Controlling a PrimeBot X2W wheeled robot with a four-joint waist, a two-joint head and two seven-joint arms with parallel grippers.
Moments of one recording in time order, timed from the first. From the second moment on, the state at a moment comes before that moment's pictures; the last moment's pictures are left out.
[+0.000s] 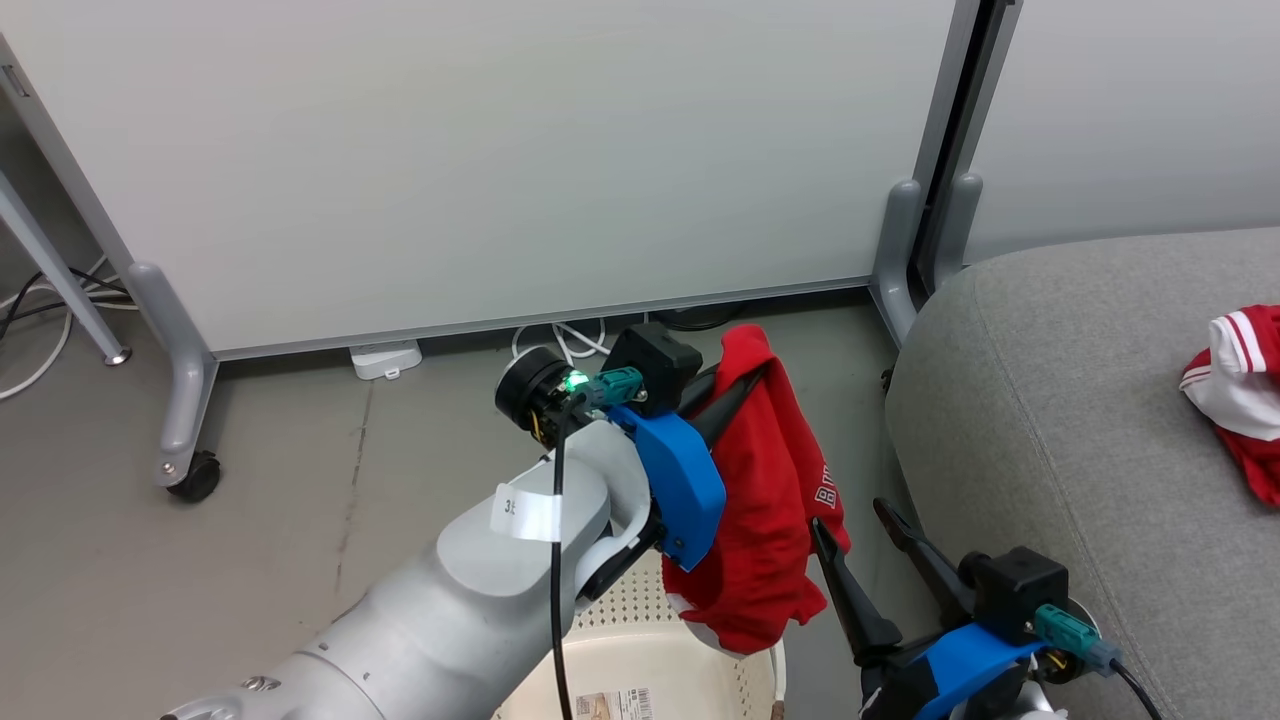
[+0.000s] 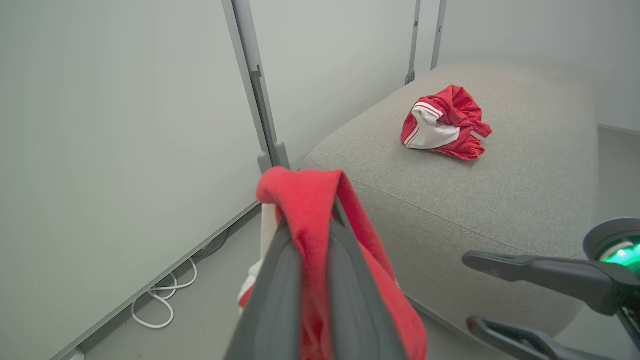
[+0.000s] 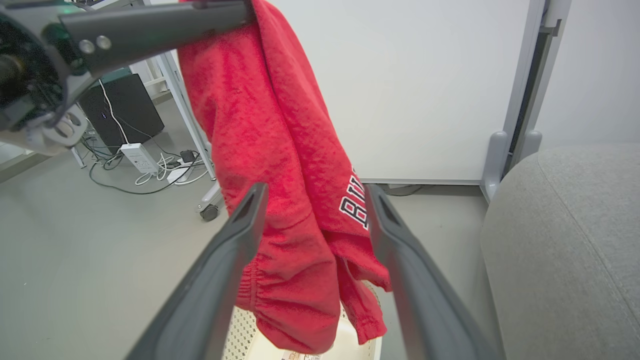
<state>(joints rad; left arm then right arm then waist) -0.88 0.06 -1.24 0.81 -0.91 -0.13 -0.20 -0.08 -0.05 0.22 0.22 0.23 0.13 -0.10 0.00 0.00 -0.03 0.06</state>
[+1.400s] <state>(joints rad) -0.90 0.05 -1.28 0.79 -0.93 -0.13 -0.20 -0.52 -0.06 0.56 0.71 0.35 0.13 -0.10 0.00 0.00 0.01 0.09</state>
